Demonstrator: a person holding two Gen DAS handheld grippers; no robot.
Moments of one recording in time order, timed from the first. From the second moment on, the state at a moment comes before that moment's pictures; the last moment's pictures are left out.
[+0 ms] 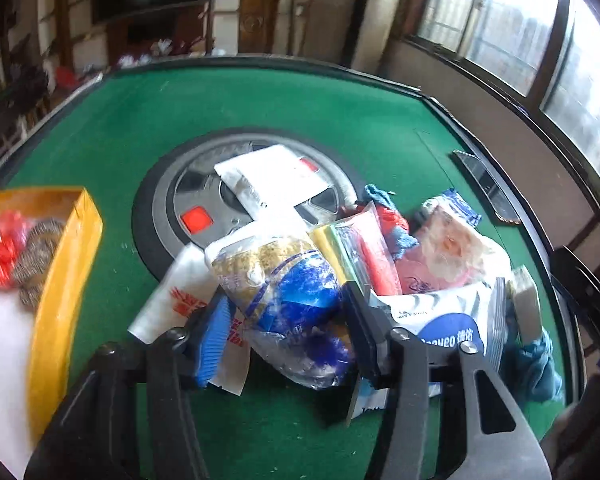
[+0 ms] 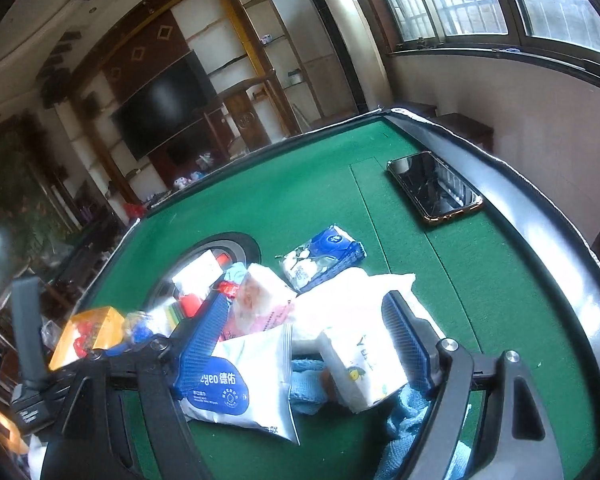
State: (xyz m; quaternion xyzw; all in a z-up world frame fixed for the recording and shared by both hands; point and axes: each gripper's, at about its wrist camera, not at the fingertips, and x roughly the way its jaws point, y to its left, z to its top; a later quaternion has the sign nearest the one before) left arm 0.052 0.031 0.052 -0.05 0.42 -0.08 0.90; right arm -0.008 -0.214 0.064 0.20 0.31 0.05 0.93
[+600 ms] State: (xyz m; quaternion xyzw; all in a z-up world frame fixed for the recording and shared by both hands) left arm -0.048 0.101 0.083 -0.07 0.39 -0.11 0.91; right arm -0.004 -0.211 0.058 0.19 0.33 0.04 0.92
